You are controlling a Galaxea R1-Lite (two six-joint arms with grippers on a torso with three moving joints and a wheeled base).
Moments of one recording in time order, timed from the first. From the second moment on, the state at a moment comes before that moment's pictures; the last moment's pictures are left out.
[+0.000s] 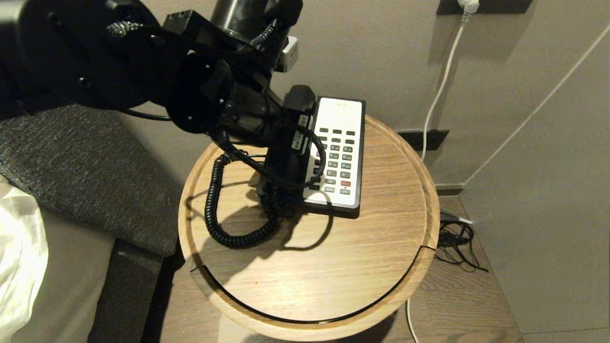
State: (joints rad) left arm -0.79 1.86 -1.93 0.62 0.46 -0.13; right arm 0.00 0.02 0.00 0.00 0.00 -0.04
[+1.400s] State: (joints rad) left arm -0.80 1.79 -1.93 0.64 0.46 -0.13; right arm 0.00 0.02 0.00 0.00 0.00 -0.04
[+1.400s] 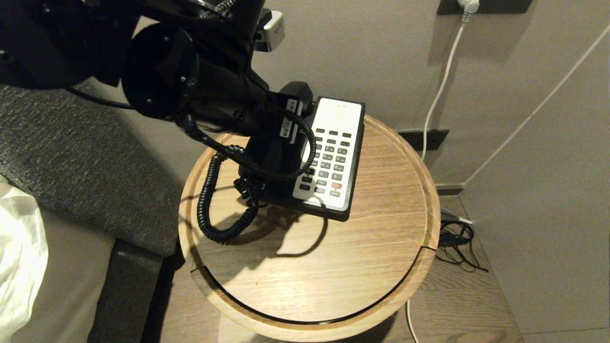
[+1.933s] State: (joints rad) left arm -0.82 1.68 -1.92 0.70 0.46 -0.23; right arm 0.00 0.02 0.00 0.00 0.00 -0.04
